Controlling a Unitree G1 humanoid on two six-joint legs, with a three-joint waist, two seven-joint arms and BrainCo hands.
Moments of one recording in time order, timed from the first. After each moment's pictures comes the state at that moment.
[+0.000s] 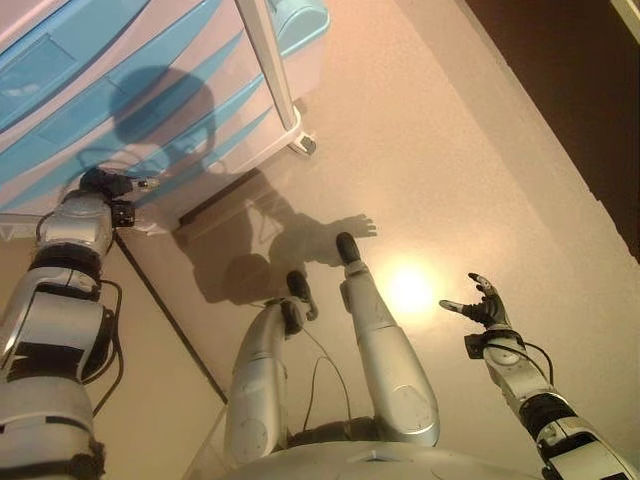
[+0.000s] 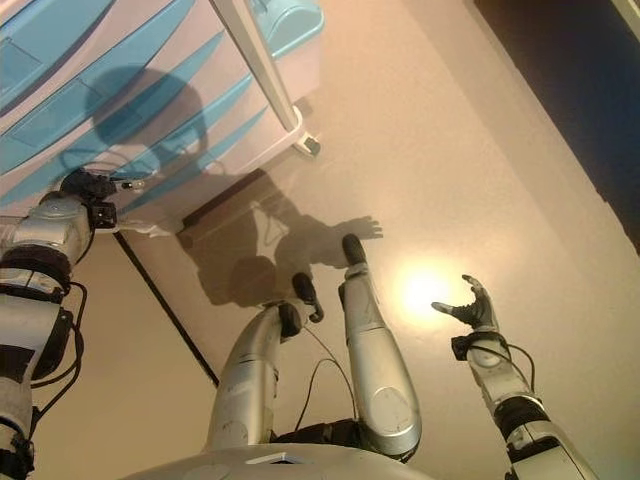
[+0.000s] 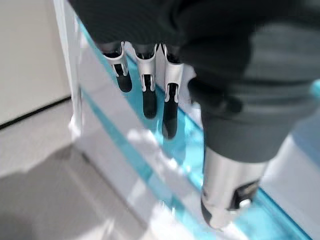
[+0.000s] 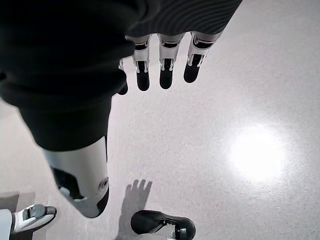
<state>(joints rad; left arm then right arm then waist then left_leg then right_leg) -0.91 0.80 -0.31 1.16 -0.47 0.12 0.16 -0.16 -0.50 0.29 0.80 0.15 -0.21 -0.34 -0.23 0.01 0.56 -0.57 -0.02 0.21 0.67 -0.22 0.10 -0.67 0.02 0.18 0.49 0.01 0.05</state>
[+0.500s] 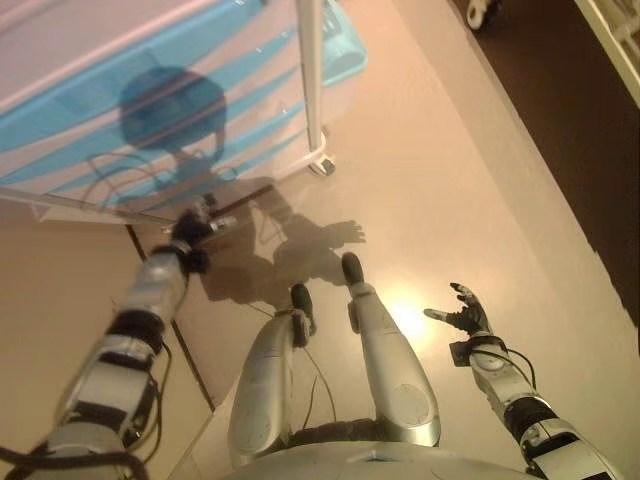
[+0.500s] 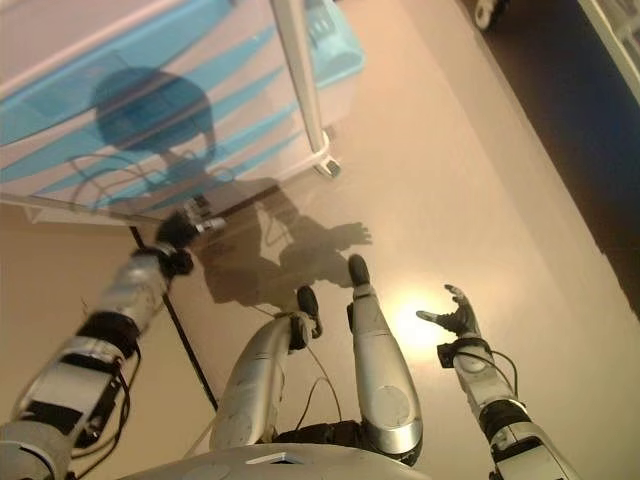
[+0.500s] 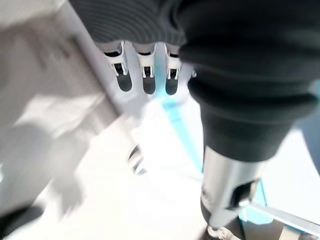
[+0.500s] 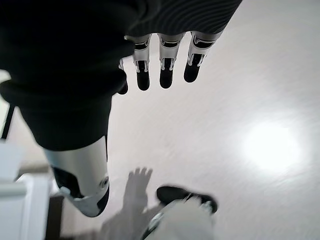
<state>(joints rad) -0.44 0.48 -0.22 0.83 -0.64 -0.12 -0.16 -0.16 -0.41 0.28 0.88 0.14 -0.23 -0.24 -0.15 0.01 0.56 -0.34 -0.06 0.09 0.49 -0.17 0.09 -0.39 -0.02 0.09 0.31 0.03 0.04</state>
